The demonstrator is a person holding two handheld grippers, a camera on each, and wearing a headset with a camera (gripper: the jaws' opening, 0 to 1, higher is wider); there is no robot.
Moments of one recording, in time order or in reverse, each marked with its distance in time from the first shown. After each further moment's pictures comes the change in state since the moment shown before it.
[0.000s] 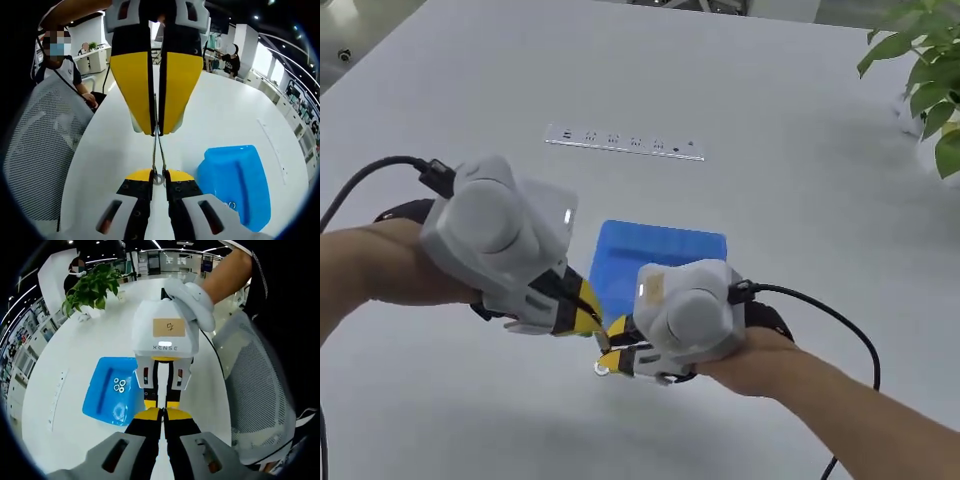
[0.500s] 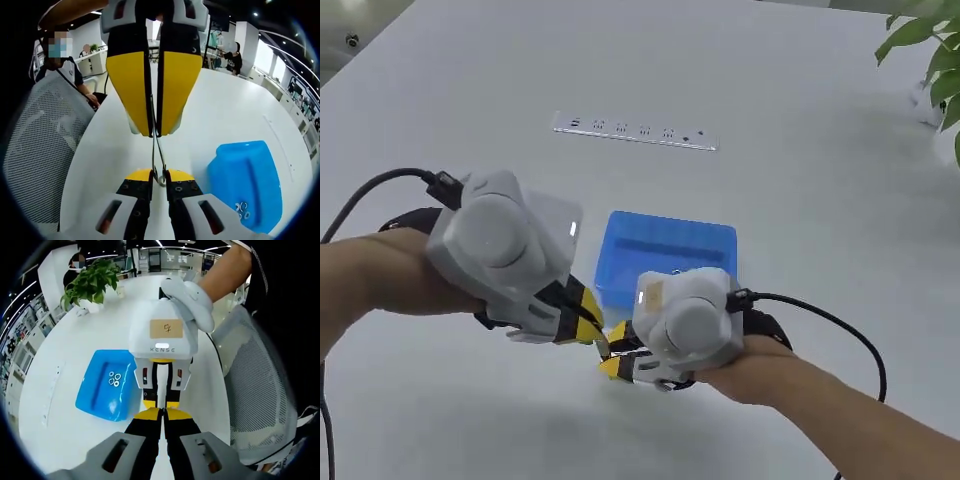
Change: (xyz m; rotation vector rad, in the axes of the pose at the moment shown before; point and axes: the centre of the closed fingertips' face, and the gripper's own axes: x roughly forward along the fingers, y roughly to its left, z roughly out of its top) left arm 0.009 -0.006 -0.012 -0.019 0.022 -0.018; right arm 0.014 0.008 -0.007 0.025 -0.002 0.033
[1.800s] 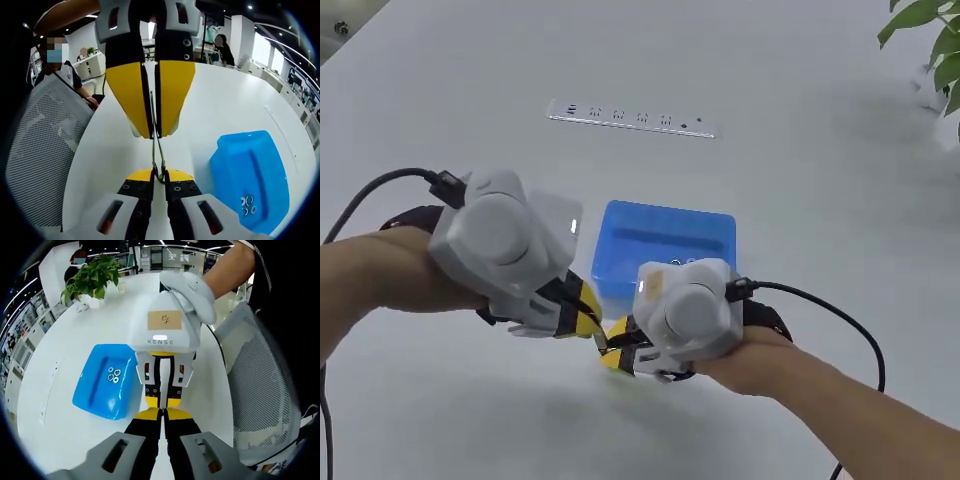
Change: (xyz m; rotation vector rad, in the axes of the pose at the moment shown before) left arm 0.010 0.005 -0.007 -0.017 0.016 0.002; right arm 0.001 -0.001 -0.008 0.056 0.009 0.013
